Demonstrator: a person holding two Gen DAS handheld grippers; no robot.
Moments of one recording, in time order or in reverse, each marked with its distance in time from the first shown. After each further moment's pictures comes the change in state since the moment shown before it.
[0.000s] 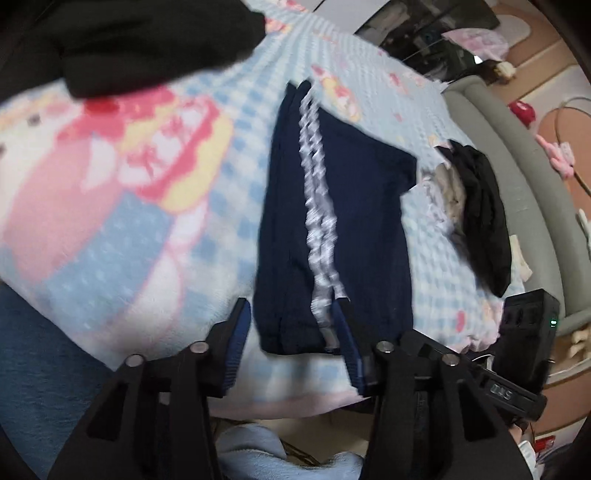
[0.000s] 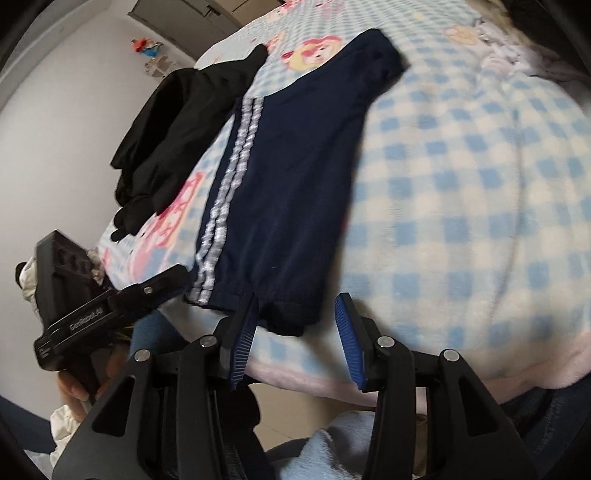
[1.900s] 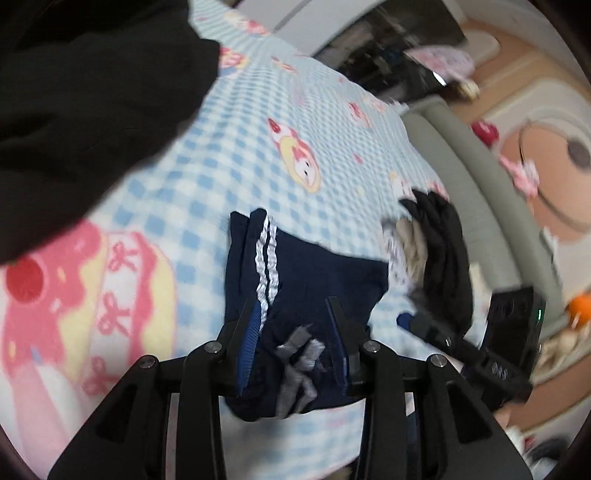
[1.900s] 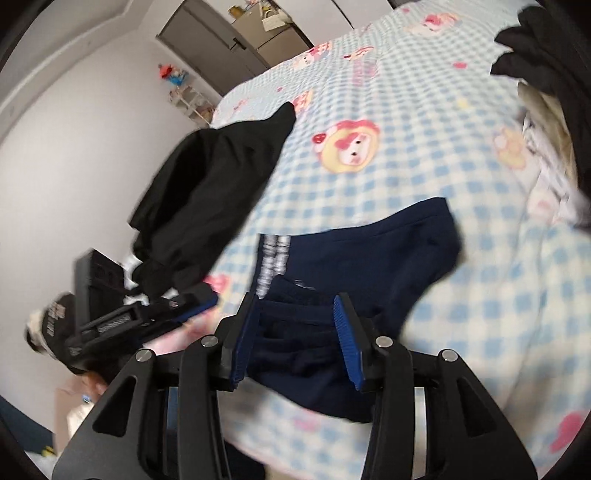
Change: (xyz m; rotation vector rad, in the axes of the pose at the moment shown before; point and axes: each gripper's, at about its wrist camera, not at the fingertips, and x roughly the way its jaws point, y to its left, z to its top) left arm -0.003 -0.011 0.100 0.100 -0.068 -0.212; right arm -0.010 0.027 0.102 -0.093 -0.157 -0.005
